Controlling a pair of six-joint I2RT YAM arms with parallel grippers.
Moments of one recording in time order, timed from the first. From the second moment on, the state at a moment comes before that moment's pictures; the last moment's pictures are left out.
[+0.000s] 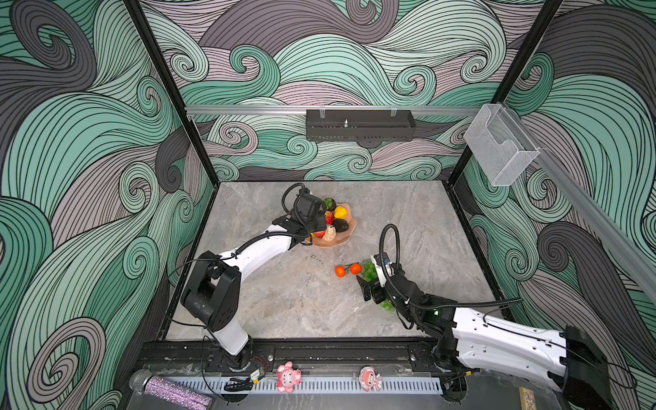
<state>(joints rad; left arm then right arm) -0.56 1.65 1.22 -0.30 -0.19 -0.60 1.05 0.90 0.43 -0.09 0.50 0.25</state>
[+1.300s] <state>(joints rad) -0.26 1.82 1.48 -0.32 0.05 -0.44 1.05 0.94 0.43 -0.08 0.50 0.25</state>
